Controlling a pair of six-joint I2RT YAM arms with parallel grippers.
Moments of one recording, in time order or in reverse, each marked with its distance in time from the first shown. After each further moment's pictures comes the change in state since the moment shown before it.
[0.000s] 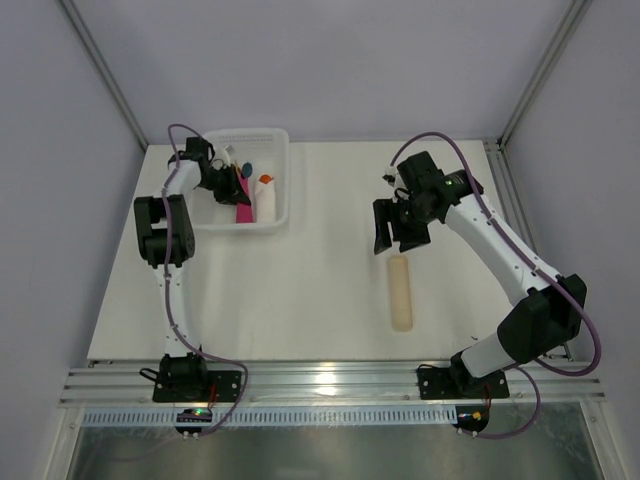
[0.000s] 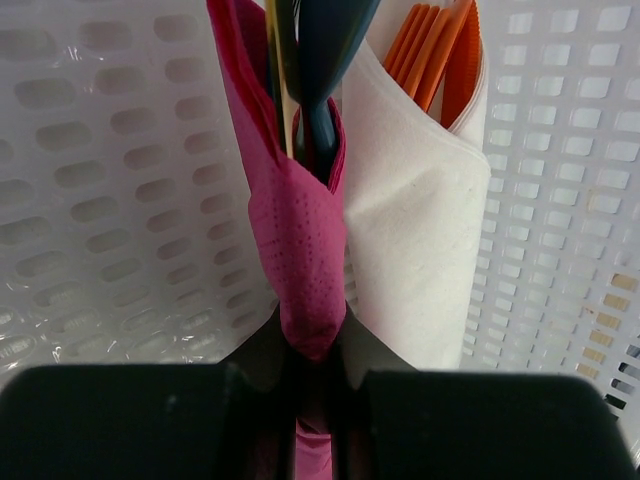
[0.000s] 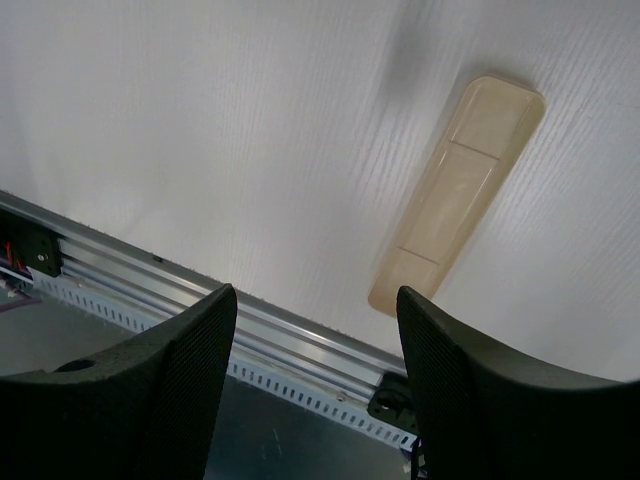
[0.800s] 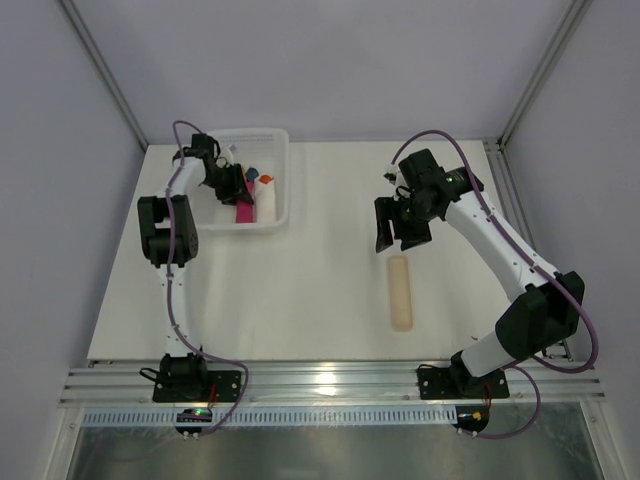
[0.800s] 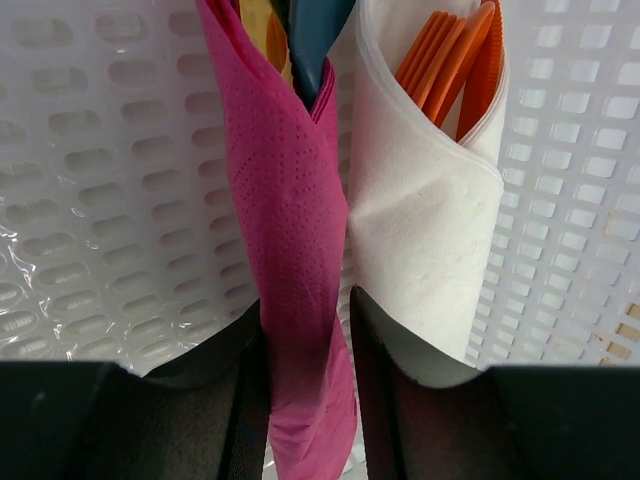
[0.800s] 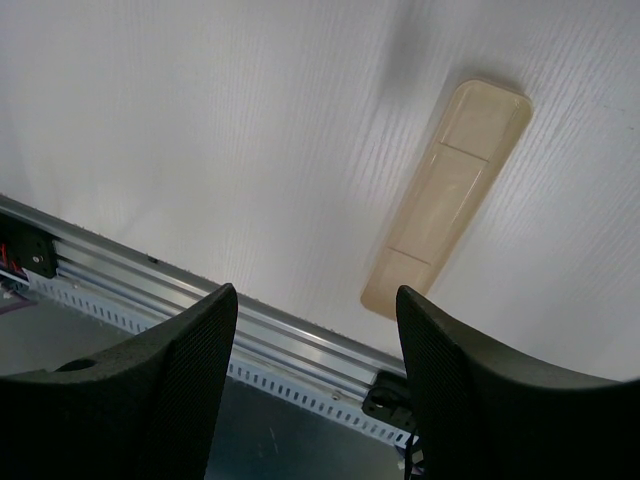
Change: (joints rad) left arm -0.024 0.007 0.043 -0.049 -0.111 -0.030; right arm -0.018 0.021 0.020 -0.011 0.000 -0.018
